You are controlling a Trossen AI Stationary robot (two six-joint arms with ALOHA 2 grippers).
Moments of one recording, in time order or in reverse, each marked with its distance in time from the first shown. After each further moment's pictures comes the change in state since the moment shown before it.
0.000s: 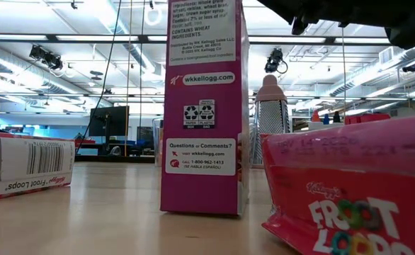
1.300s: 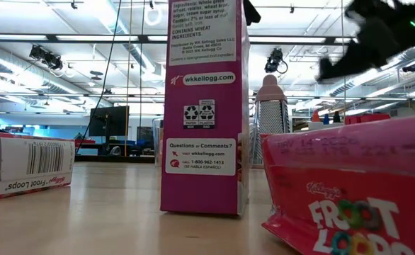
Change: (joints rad) left arm -0.003 0.000 0.000 -0.159 -0.359 0.048; right arm 0.155 -0.462 0.000 -1.386 0.555 0.603
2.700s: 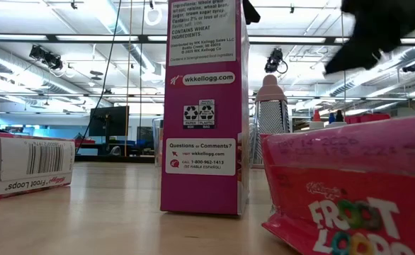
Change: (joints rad) left arm 0.001 0.000 0.000 0.005 -0.006 0.038; right arm -0.007 -0.020 0.109 -0.244 -0.292 0.258
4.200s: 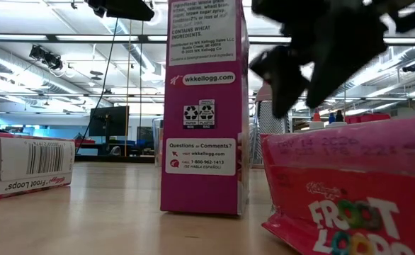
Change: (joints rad) left arm -0.202 -0.666 -0.488 -0.261 -0.274 -0.216; right arm -0.096 0.822 0.584 -0.047 -0.726 -0.602
